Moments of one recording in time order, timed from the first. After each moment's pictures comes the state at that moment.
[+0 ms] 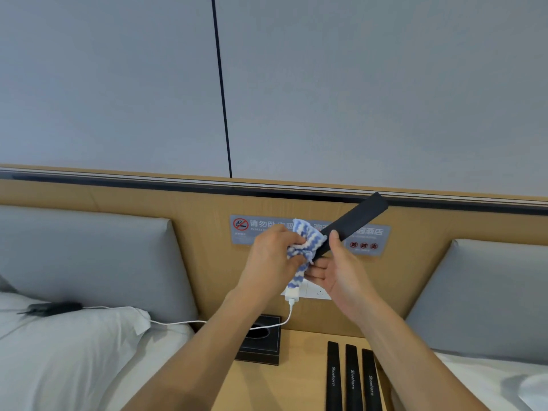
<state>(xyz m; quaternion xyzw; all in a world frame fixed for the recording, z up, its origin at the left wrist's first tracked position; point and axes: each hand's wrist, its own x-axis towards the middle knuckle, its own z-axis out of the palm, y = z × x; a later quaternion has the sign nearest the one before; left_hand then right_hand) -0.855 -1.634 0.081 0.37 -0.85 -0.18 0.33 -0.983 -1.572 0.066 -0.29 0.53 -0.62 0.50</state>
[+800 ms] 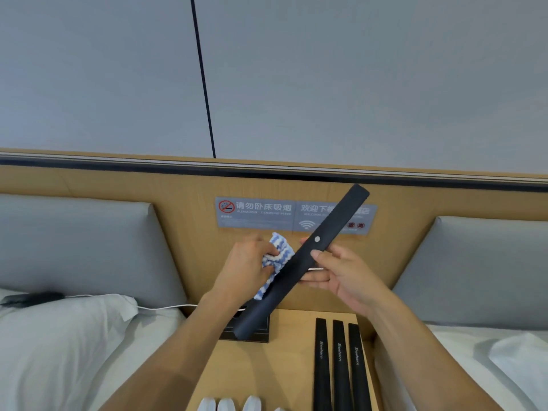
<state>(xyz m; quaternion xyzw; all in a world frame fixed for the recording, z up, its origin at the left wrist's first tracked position) -0.834 -1.644 0.032 0.38 -0.88 -0.17 0.22 -1.011 -1.543 0.039 -0.35 0.54 -0.54 0.54</state>
